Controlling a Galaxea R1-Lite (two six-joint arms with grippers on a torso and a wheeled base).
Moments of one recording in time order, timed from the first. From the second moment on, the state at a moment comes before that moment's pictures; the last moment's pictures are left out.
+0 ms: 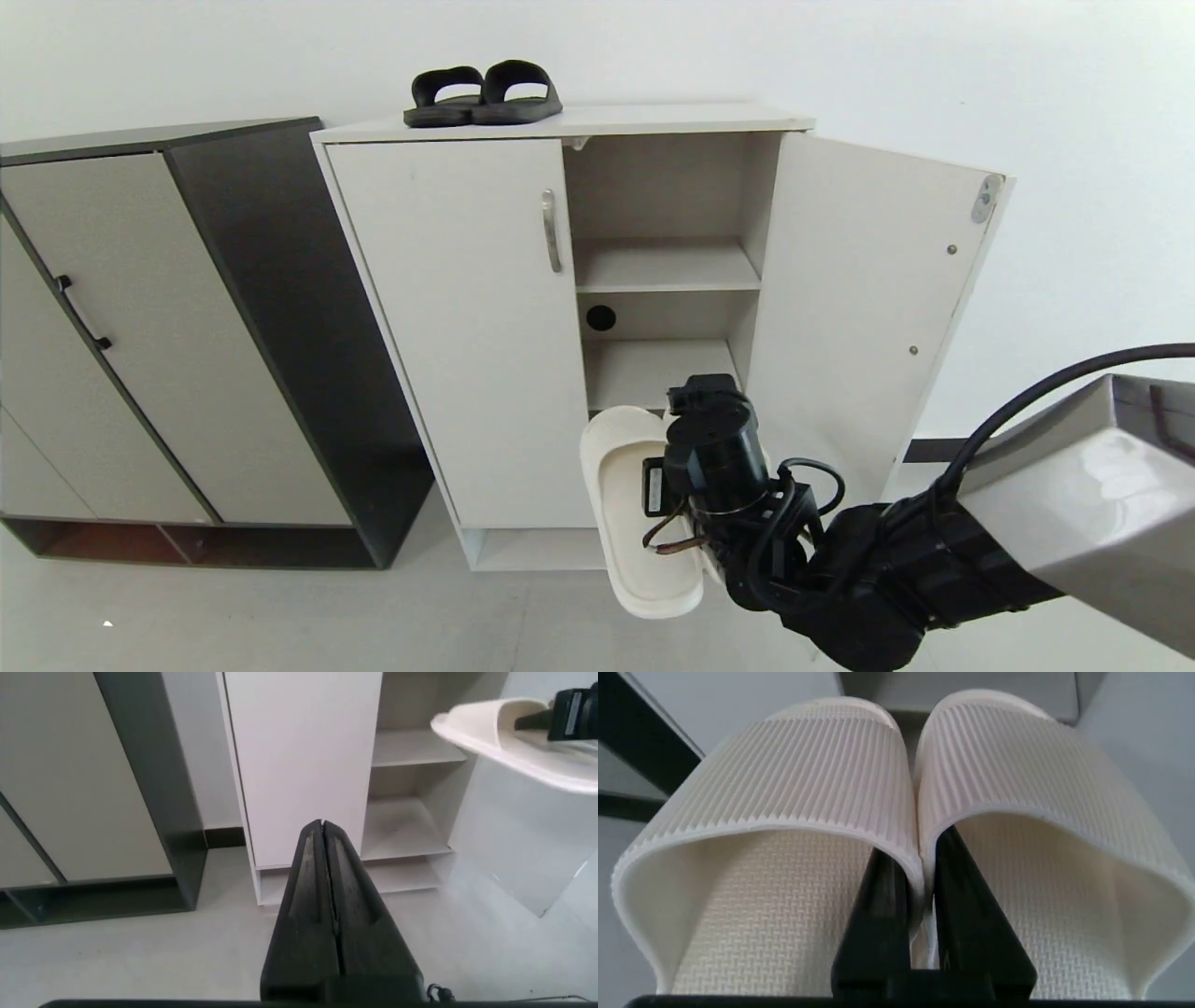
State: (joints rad) left arm 0.00 0.00 0.00 0.00 -0.05 0.03; right arm 0.90 2.13 -1.08 -0.70 -0.62 0.34
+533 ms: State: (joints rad) left arm 0.00 0.00 0.00 0.00 -0.05 0.03; right arm 0.89 2.18 -1.01 -1.00 -0.71 0.15
